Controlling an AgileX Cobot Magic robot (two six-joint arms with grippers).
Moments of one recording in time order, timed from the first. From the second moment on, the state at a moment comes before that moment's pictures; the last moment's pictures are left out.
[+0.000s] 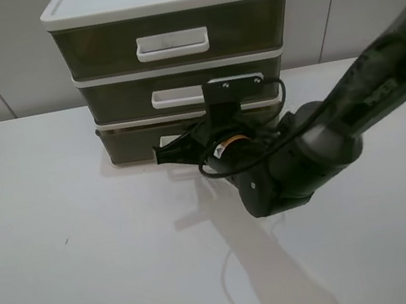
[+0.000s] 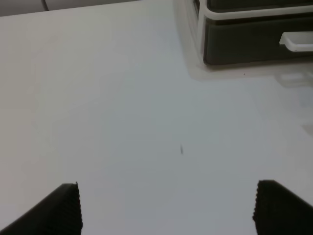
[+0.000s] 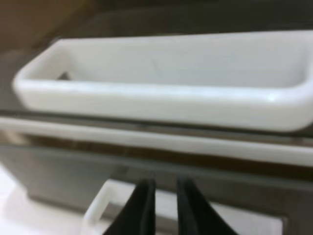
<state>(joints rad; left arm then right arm) -0.03 -0.01 -0.50 -0.06 1.06 0.11 0.87 2.07 -0.83 0.59 -0.83 -0.06</state>
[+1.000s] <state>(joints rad) -0.03 -0.01 -0.50 -0.06 1.06 0.11 0.23 1.07 -0.54 0.30 0.29 -0.06</state>
